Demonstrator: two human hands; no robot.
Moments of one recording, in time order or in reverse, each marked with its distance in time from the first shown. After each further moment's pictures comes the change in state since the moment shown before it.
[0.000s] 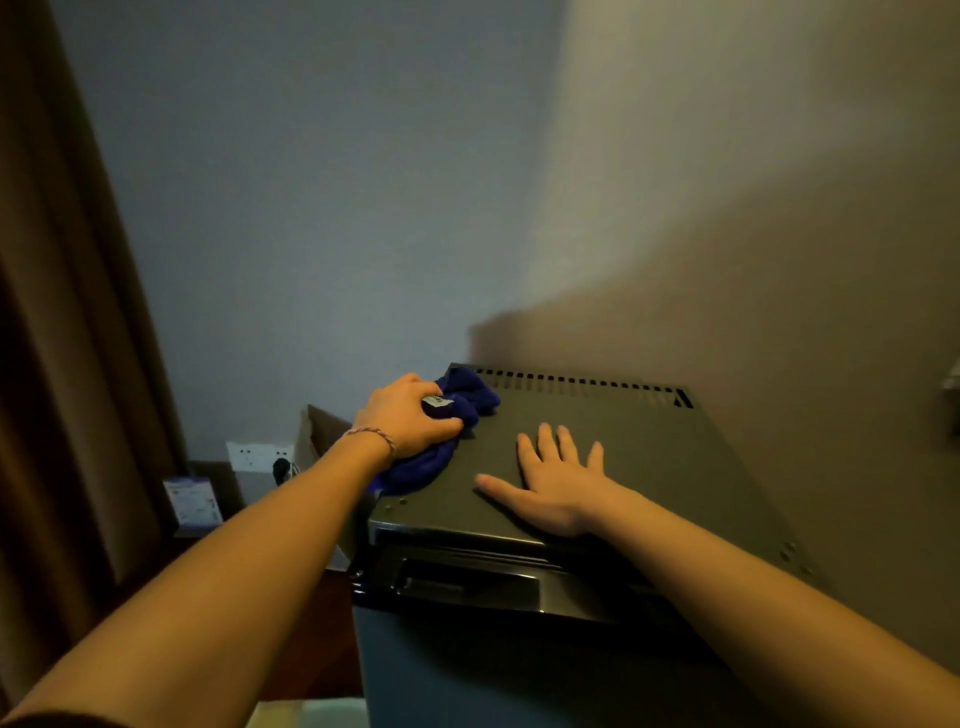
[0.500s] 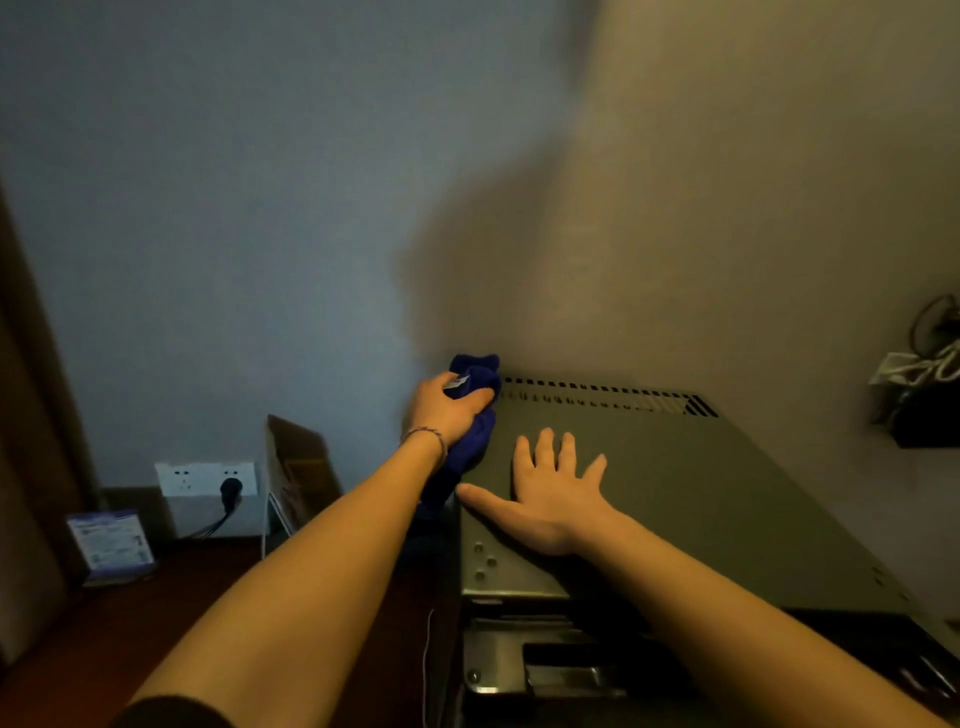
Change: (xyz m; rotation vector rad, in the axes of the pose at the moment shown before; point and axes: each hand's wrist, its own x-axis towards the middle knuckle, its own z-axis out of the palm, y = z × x) left_hand 0.076 -0.037 0.032 -0.708 -0.006 -0.181; right_hand 0.055 -0.094 0.003 -0.008 0.039 0.252
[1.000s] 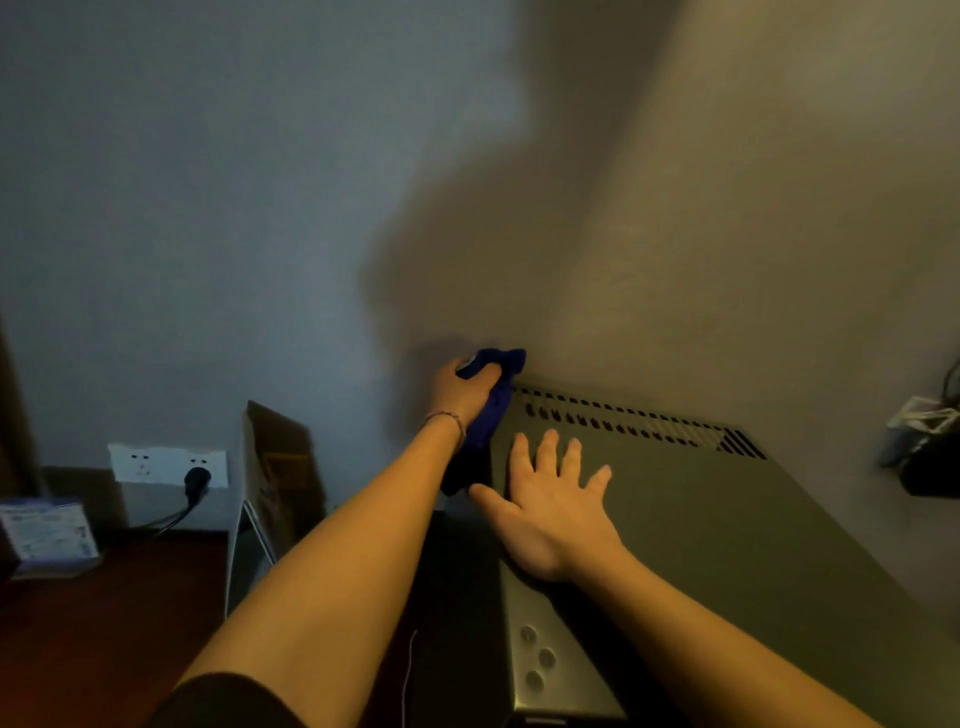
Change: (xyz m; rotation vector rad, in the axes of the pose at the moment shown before) left_hand 0.081 -0.022 0.015 -0.347 -0.027 -0.062; right_hand 0.051 -0.035 0.001 -0.031 0.046 0.017
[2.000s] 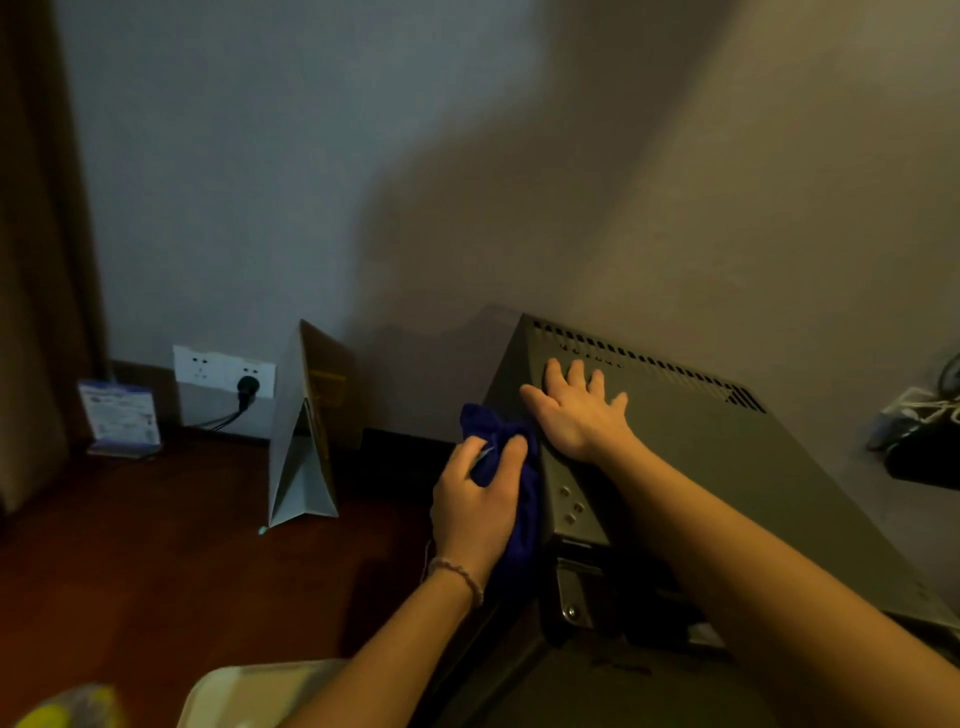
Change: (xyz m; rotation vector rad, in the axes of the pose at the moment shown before) left_hand -0.228 -0.053 -0.031 -0.208 0.194 -0.046; right_hand -0.005 -0.008 -0.003 0.039 0.023 0.056
